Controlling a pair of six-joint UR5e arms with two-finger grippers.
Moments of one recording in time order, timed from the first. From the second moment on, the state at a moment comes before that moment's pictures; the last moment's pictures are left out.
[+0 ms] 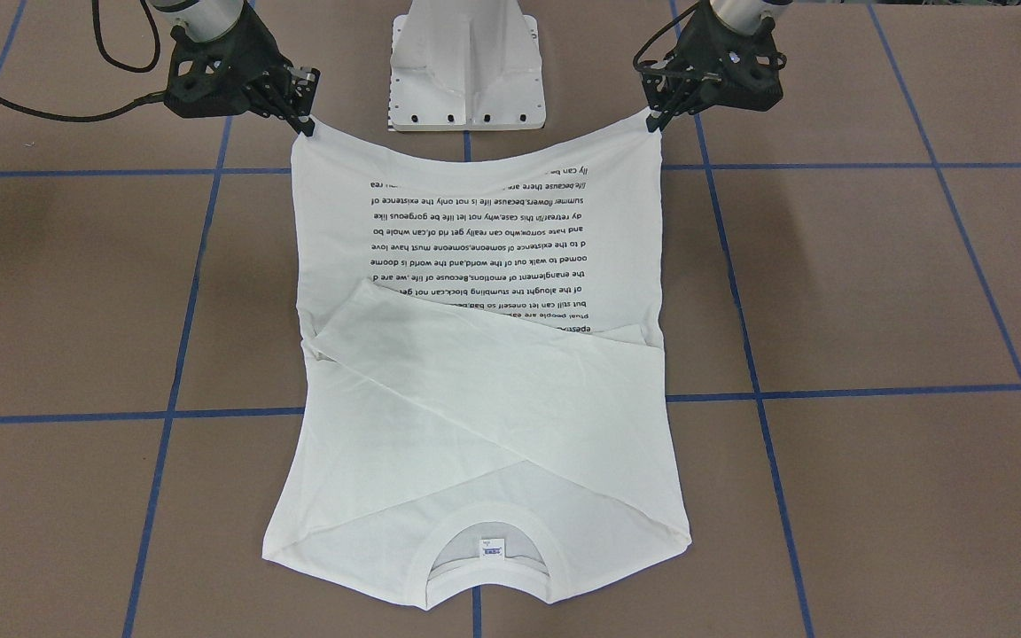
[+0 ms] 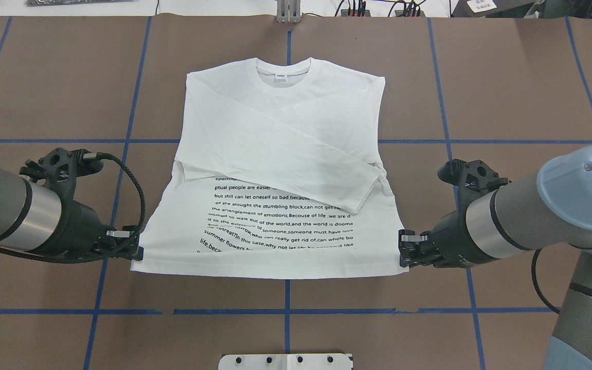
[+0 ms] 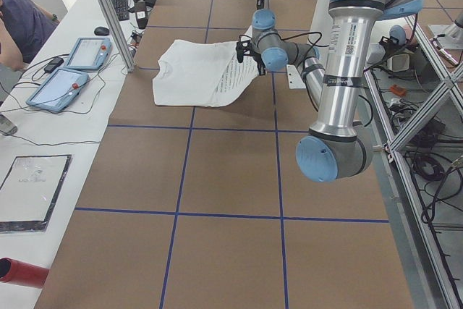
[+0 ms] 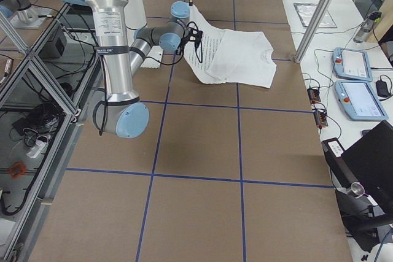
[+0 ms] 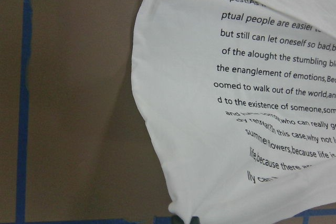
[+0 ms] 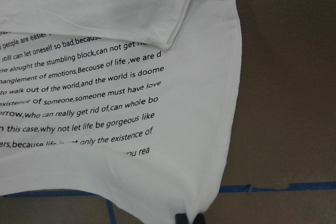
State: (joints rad) left arm -0.57 -1.70 -2.32 -1.69 -2.11 -1.35; right arm 0.51 -1.42 2.29 -1.43 2.08 1.49
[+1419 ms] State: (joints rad) left arm -0.42 -1.70 -2.51 -1.45 -2.16 -1.48; right arm 0.54 -1.49 2.40 -1.40 2.32 1.49
